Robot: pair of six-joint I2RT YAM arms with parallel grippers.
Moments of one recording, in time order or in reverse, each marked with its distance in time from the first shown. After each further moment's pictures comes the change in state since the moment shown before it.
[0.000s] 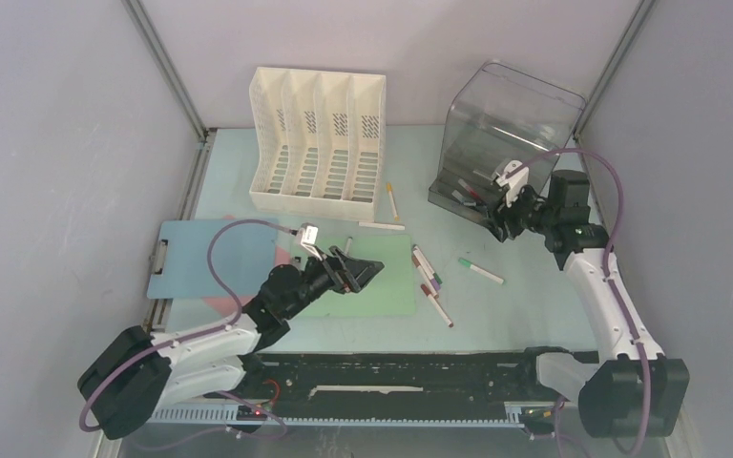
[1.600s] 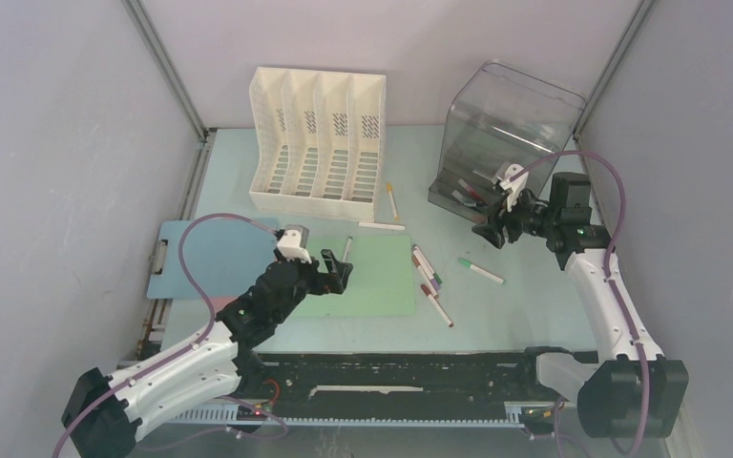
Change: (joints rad) left arm 0.000 -0.295 0.122 -0.717 -0.333 0.345; right arm -0.032 -0.010 0.000 -0.069 -0.205 0.013
